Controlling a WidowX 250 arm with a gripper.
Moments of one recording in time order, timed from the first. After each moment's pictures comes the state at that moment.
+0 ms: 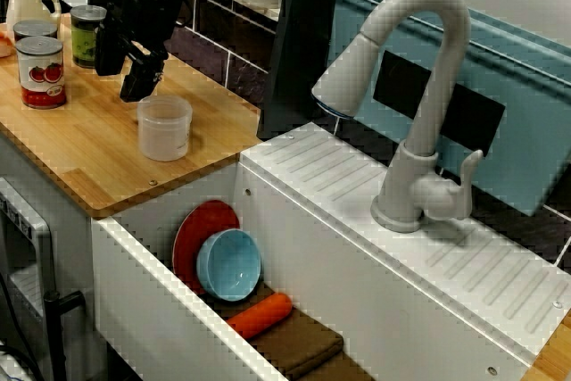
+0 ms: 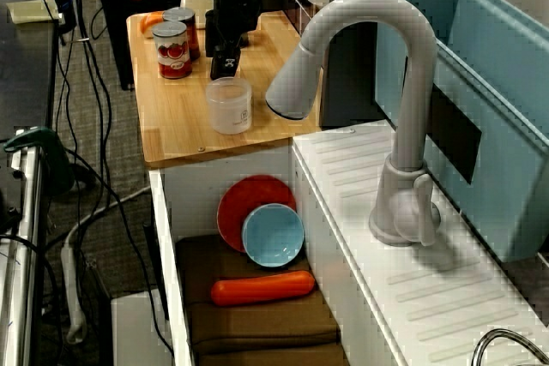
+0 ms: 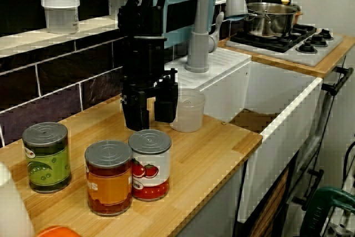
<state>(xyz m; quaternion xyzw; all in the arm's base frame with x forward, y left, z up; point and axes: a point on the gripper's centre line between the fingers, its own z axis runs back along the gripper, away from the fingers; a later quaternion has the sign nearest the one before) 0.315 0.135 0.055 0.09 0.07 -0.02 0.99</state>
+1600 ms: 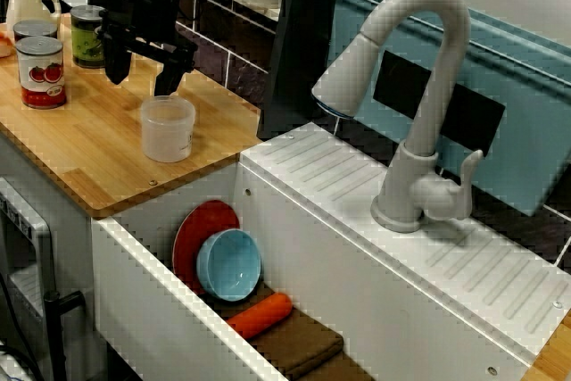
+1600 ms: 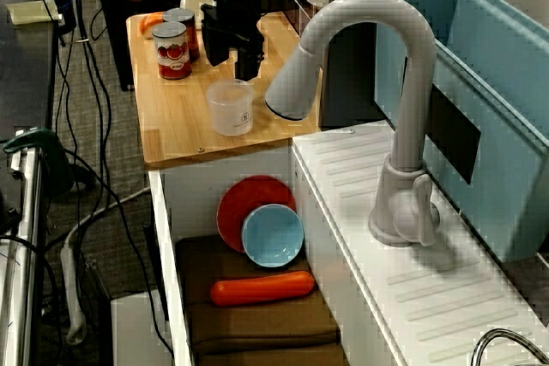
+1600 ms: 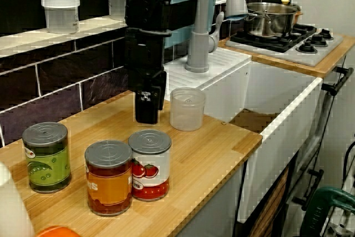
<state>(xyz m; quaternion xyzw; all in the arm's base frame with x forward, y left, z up) 0.327 0.120 0.058 0.07 -0.02 0.25 0.97</state>
